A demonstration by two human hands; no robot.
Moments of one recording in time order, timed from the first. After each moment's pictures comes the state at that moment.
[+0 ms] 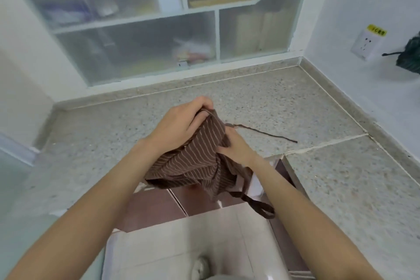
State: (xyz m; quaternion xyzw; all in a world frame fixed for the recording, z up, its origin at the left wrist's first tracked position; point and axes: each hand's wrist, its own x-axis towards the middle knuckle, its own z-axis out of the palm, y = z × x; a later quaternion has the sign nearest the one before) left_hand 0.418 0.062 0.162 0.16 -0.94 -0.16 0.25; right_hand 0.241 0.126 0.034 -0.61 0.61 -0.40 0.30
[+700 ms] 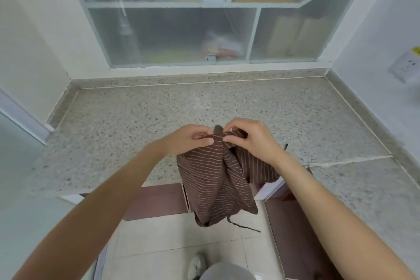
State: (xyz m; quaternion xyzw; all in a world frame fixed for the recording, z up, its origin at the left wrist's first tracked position) left_hand 0.513 -0.014 0.095 0.24 -0.81 -0.53 0.07; right_hand 0.311 0.085 0.099 -0.74 0.56 -0.34 0.12
